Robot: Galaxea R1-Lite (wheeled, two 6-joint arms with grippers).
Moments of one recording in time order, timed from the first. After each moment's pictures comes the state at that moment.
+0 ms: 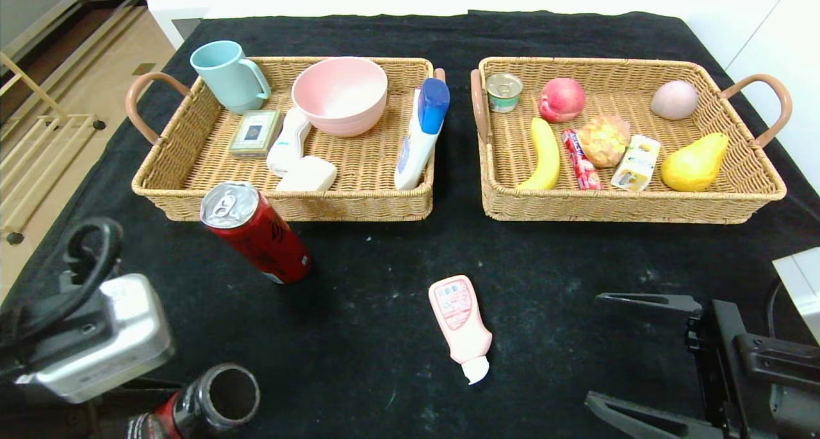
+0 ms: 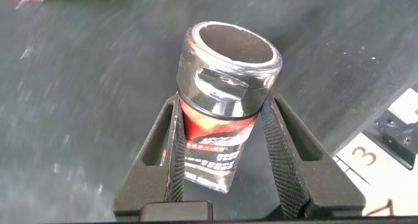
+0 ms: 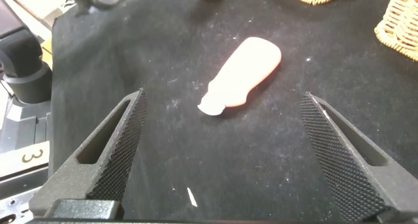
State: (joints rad) left arm -0.75 1.13 -1.02 0.72 0.17 0.20; right arm 0.46 1.33 -0.33 -0.90 0.64 -0.11
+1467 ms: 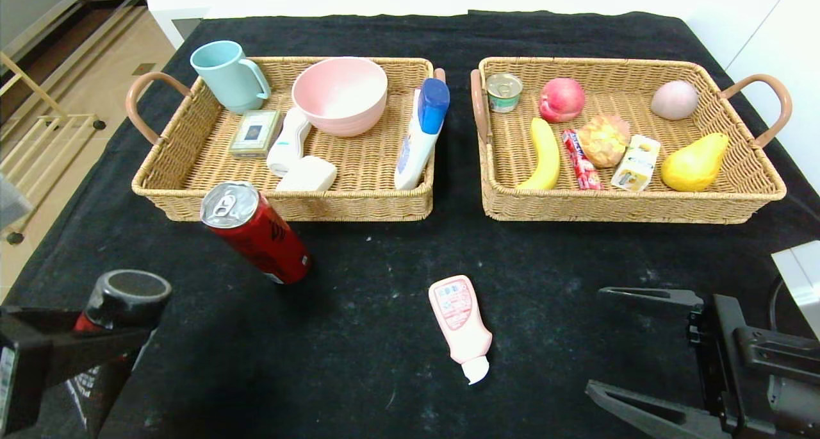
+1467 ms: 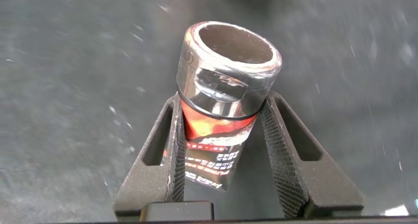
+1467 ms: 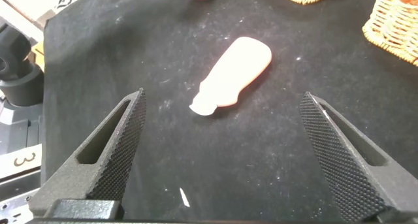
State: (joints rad) left arm -0.24 1.04 -1.01 0.57 0.03 0.10; right arm 0.44 1.33 -0.34 -0.90 0.64 -0.11
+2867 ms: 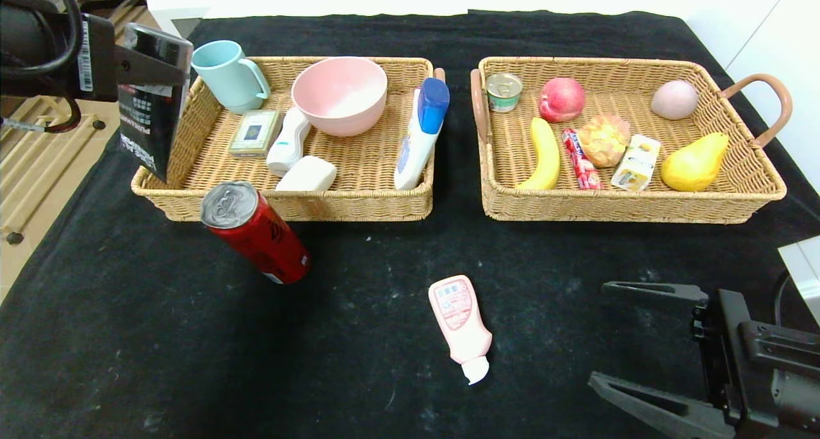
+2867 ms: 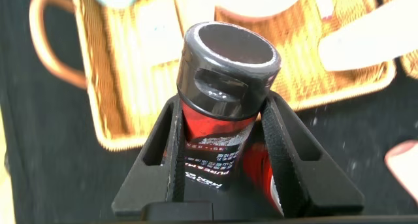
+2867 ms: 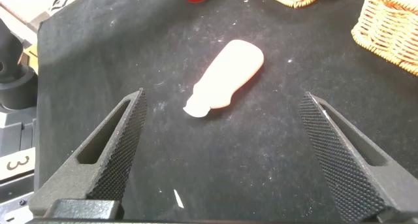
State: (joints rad) left arm -0.13 1.47 -1.72 0.51 -0.02 0.09; right arm 0.42 1.33 -0.35 -0.90 0.64 -0.11
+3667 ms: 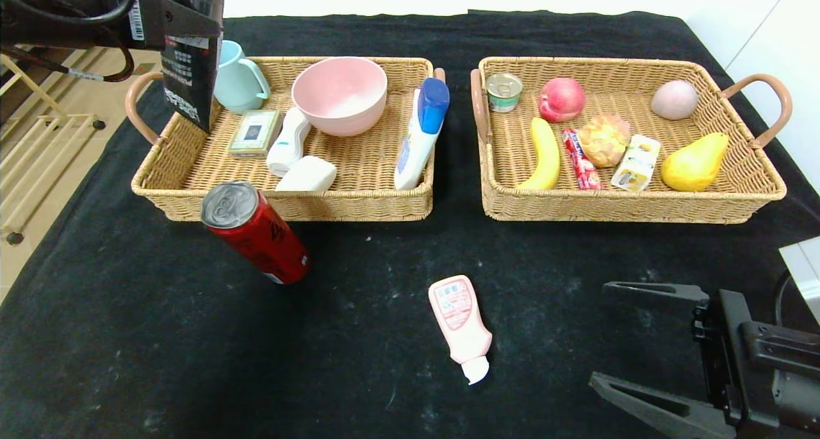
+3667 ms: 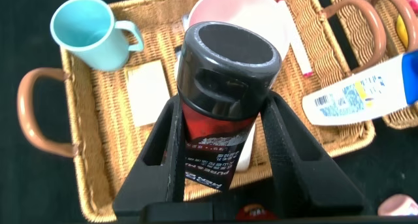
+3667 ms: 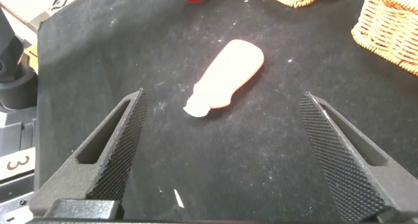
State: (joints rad) left arm -0.16 1.61 -1.90 0.42 -0.06 0.08; right arm 0.42 1.33 -0.34 -0.90 0.64 -0.11
